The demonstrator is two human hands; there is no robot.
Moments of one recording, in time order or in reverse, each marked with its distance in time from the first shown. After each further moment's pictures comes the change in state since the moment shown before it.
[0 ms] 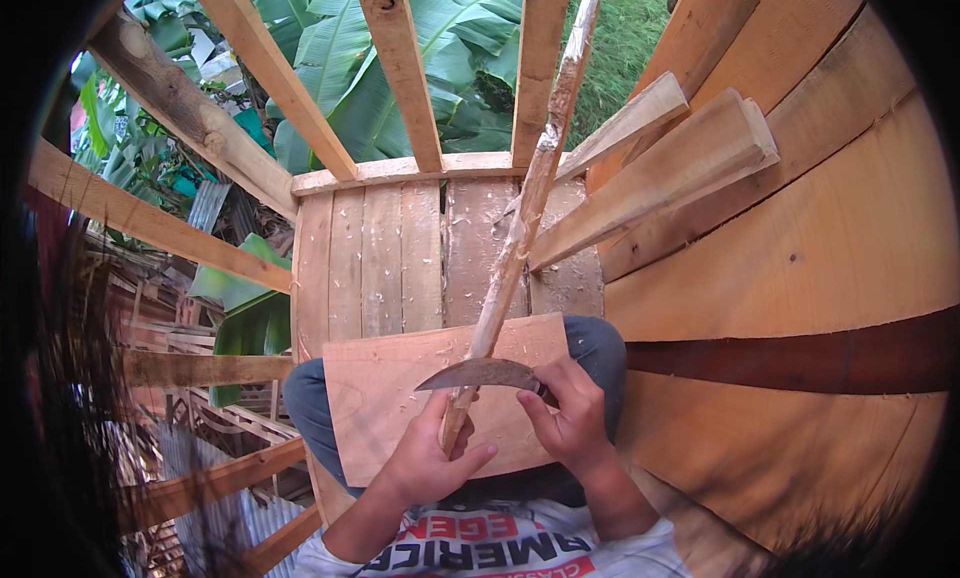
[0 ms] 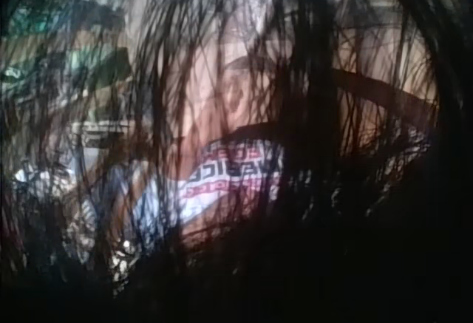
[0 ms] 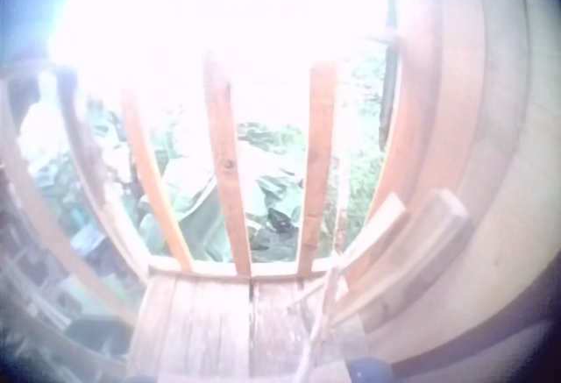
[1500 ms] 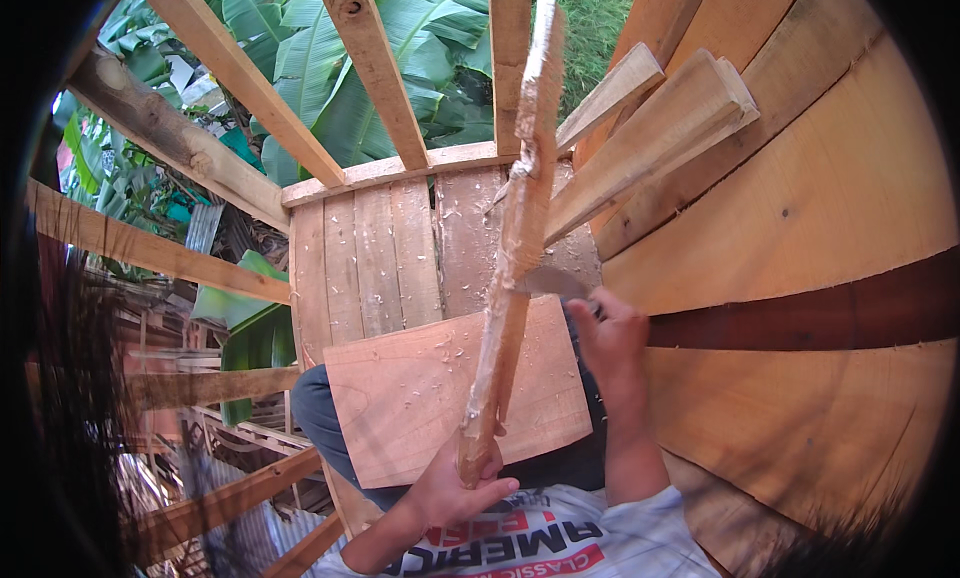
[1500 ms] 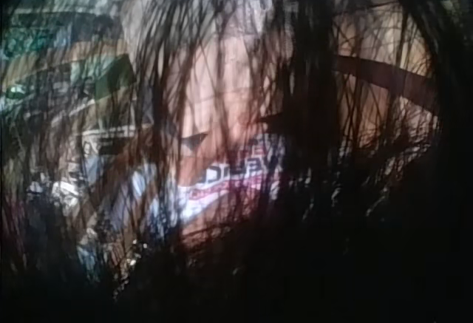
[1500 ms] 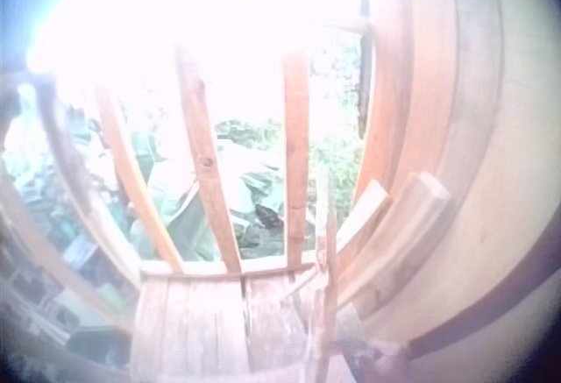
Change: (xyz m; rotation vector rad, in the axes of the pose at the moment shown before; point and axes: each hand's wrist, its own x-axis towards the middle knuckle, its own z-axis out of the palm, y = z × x) left_hand -0.025 -0.003 0.014 -0.354 -0.258 -0.175; right_hand 0.031 0.063 -0.007 -0.375 0.328 0.113
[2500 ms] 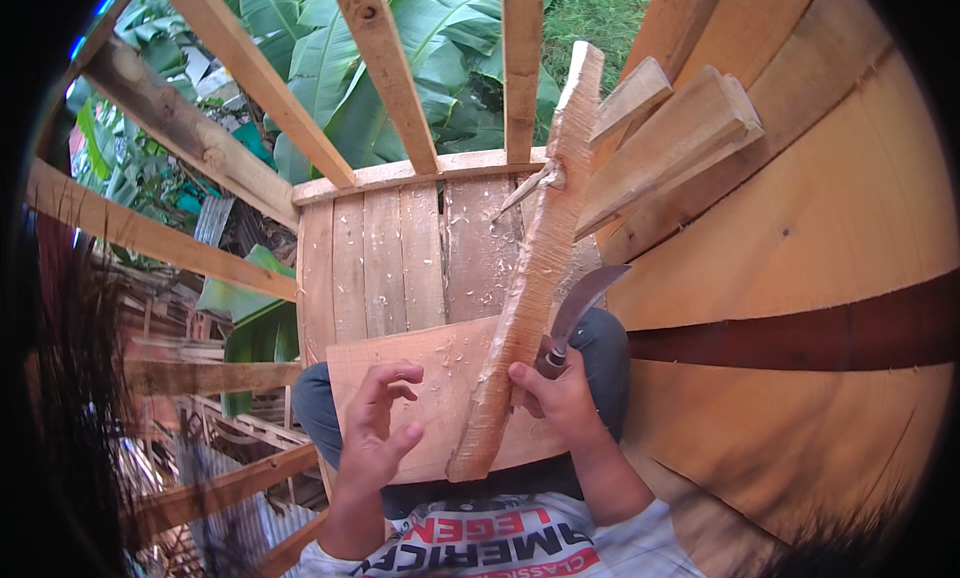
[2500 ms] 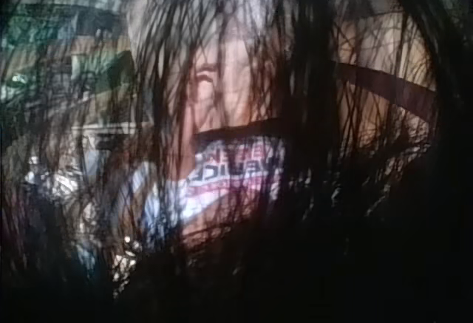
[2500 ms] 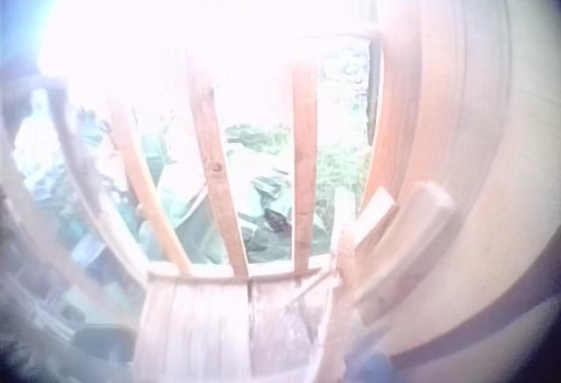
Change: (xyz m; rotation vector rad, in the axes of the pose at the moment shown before) left_hand 0.003 0.031 -0.047 0.233 0.310 0.477; right_hand -0.035 -0.059 -0.005 1.214 -0.579 0.737
